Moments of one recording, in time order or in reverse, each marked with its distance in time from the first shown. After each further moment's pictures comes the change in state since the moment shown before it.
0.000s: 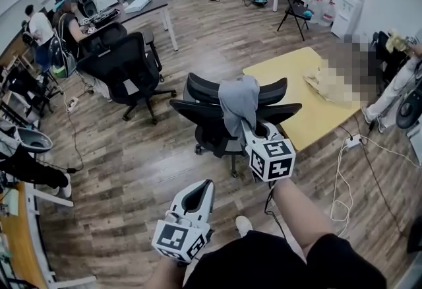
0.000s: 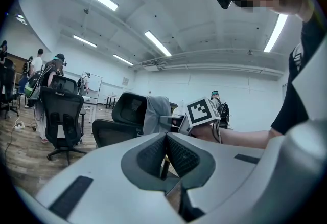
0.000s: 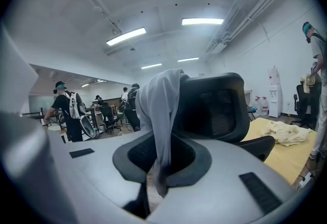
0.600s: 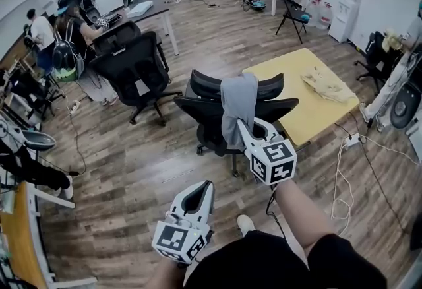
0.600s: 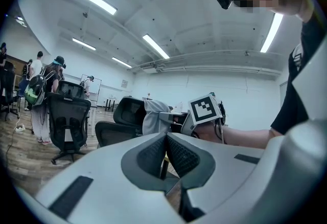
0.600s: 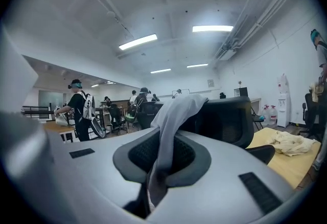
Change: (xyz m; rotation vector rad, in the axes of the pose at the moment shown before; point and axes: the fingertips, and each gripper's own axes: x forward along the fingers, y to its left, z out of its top) left arm -0.036 -0.024 -0.003 0.020 -0.022 -0.006; right arm -0.046 0.038 0.016 -0.073 -0.059 0.084
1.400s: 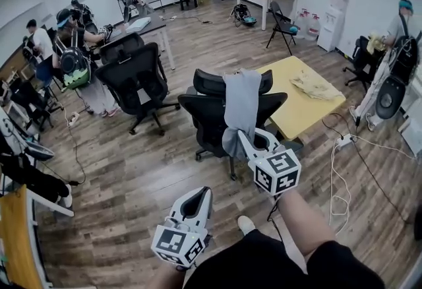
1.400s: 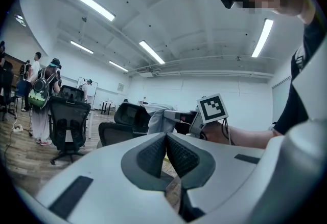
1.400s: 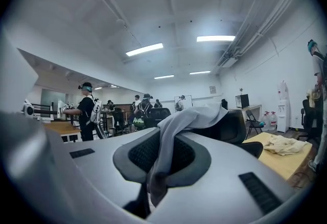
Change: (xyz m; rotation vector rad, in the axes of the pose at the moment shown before) left arm -0.122 -0.036 -0.007 0.010 -0.043 -0.048; right arm -0.111 0.100 0.014 -0.025 -0.060 0.011
